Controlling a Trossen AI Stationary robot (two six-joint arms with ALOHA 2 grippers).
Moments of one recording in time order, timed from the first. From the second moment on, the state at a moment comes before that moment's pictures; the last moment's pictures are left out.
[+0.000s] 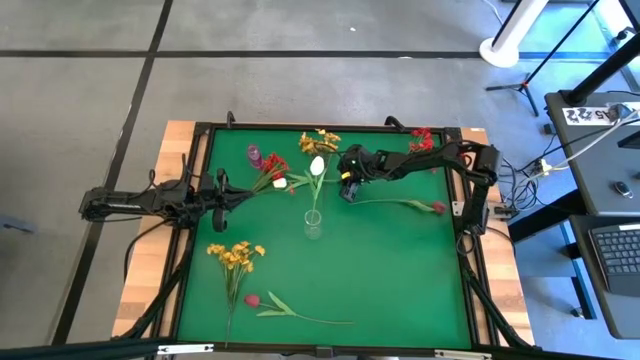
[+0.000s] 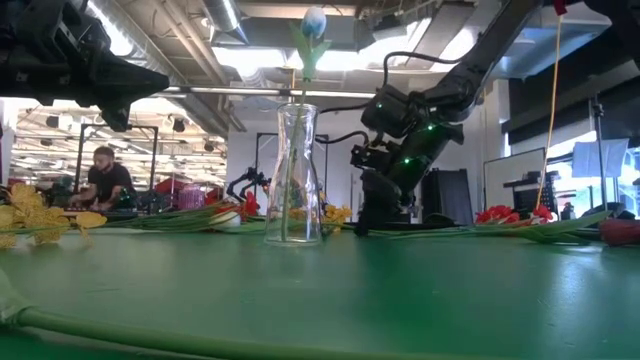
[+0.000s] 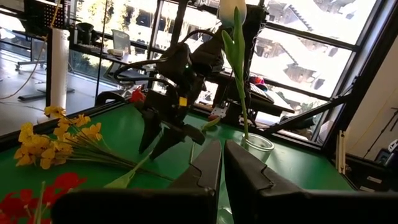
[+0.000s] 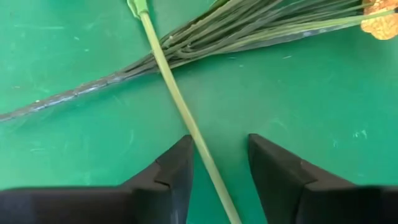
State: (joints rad) left arm -0.02 0.01 0.01 0.04 -0.24 -0.26; right arm -0.38 1.90 0.97 0.00 -0.06 -0.01
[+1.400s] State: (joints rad) left arm -0.02 0.01 0.01 0.04 -0.24 -0.29; right arm -0.16 1.15 0.97 0.11 0.01 0.05
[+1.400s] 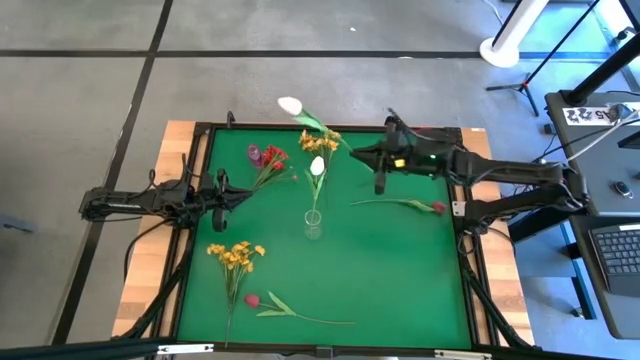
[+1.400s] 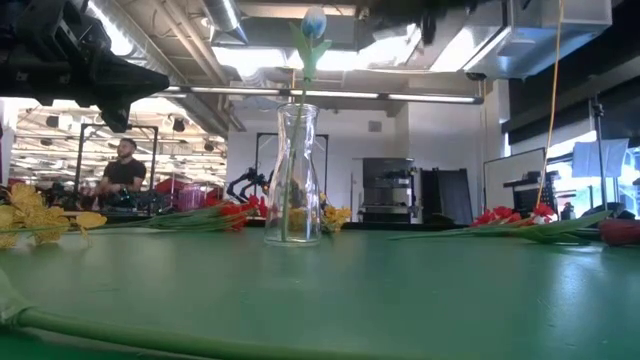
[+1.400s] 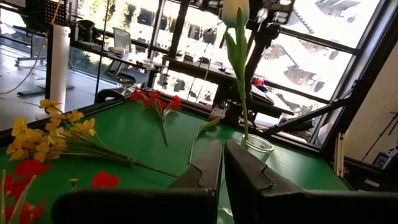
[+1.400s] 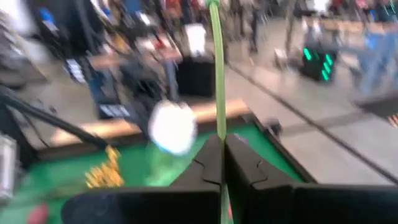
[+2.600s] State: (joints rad) left arm -0.02 0.01 0.01 0.07 -0.25 -0.29; right arm 0.11 1.83 0.75 1.57 0.06 -0.03
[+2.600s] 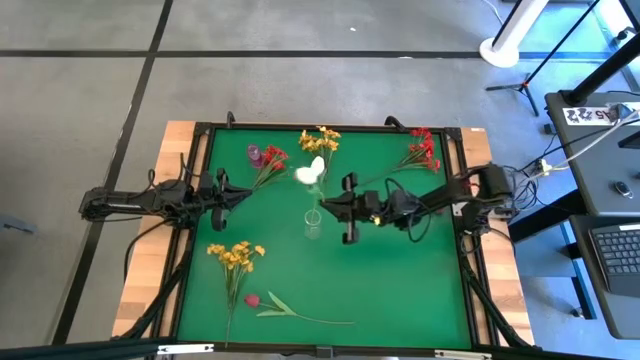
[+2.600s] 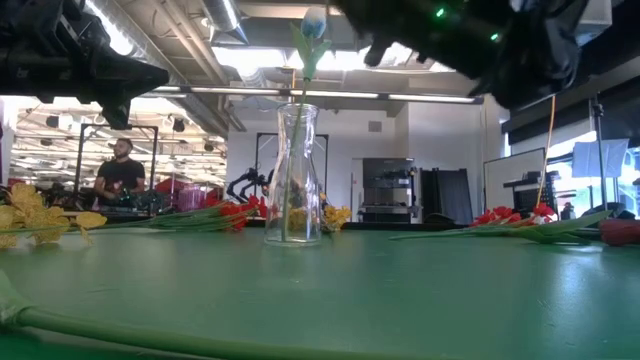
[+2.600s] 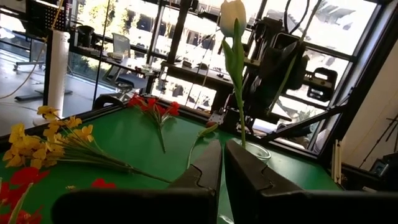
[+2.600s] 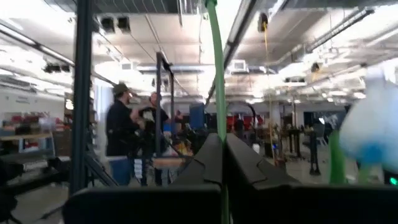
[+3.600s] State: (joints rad) left arm -0.02 0.01 0.01 0.07 -0.25 -0.29; right arm 0.10 1.99 0.82 1.57 0.08 0.00
